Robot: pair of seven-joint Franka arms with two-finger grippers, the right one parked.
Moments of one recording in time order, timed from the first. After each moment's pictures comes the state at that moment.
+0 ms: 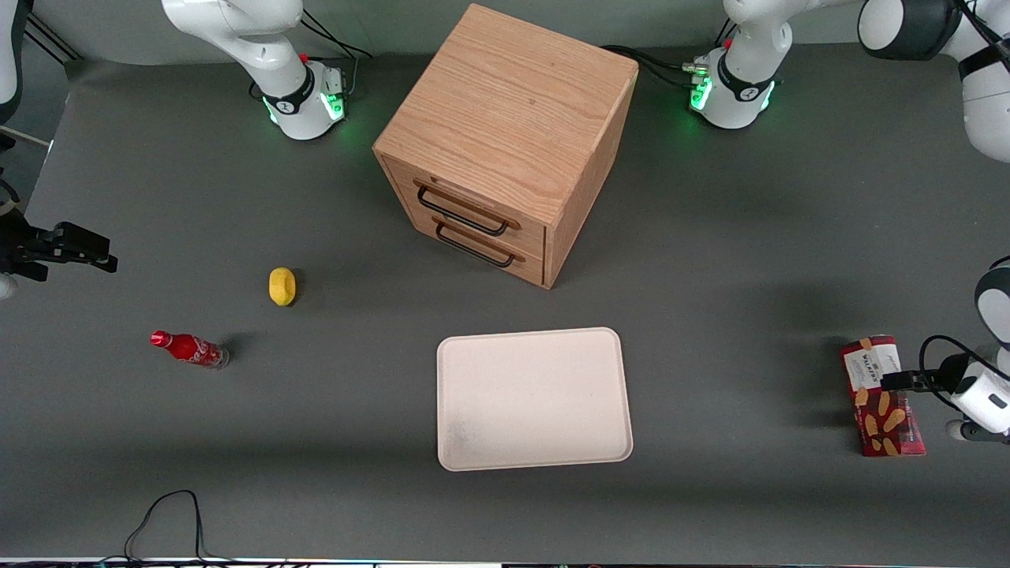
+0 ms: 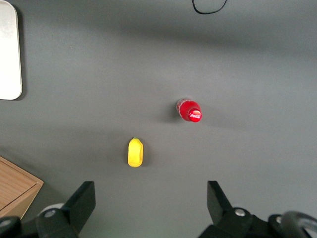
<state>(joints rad) 0.26 0.74 -0.03 -1.34 0.02 2.05 0.24</state>
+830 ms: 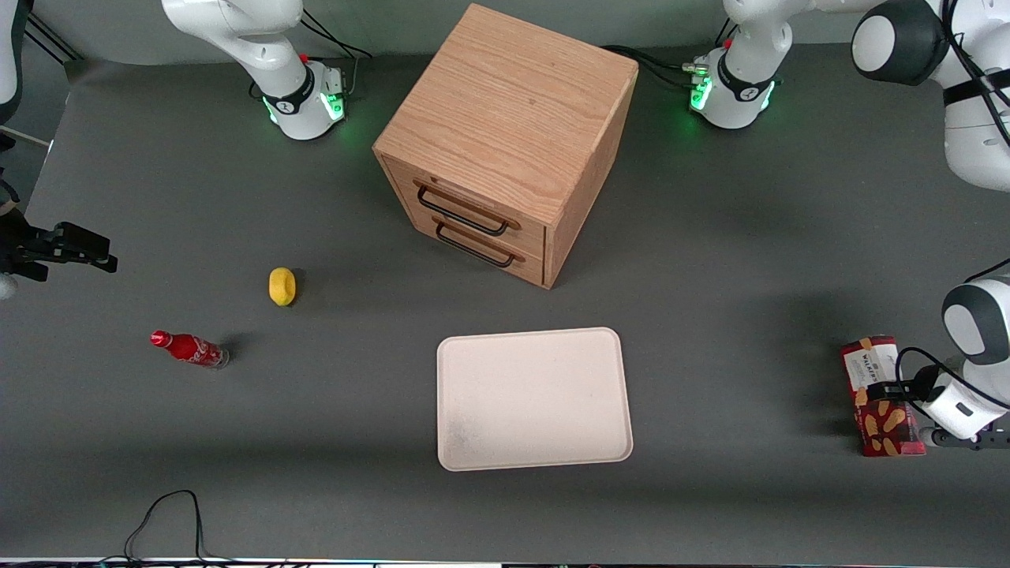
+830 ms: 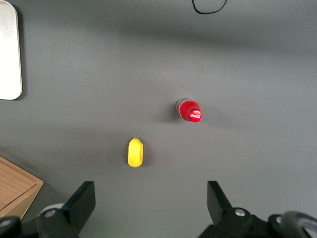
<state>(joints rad) 0.26 0.82 -0.03 -1.34 0.02 2.14 0.24</state>
